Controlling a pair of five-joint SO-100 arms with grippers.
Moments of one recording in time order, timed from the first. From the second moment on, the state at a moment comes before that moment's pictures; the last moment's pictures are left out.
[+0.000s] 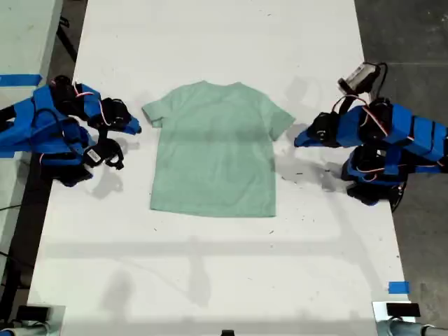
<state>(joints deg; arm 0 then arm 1) -16.2 146.7 135.9 73.7 9.1 20.5 155.4 133.6 76.1 -7.5</state>
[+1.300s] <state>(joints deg) -36.3 108.4 95.2 93.0 31.0 51.4 112.0 112.4 74.6 -43.5</state>
